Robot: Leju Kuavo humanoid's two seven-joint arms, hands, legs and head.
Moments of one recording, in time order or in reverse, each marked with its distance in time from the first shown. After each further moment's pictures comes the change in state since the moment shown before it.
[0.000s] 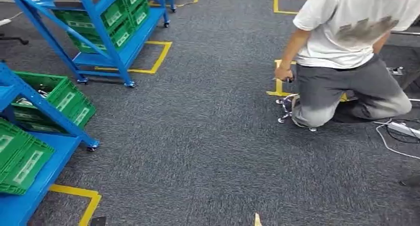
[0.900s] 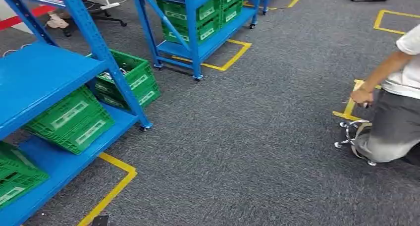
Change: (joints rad) left arm 0.000 0.006 -0.023 0.000 -0.004 0.014 0.013; right arm -0.005 -0.011 0.032 0.001 0.084 0.064 -0.109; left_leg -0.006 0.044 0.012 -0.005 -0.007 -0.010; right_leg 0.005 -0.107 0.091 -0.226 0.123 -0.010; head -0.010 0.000
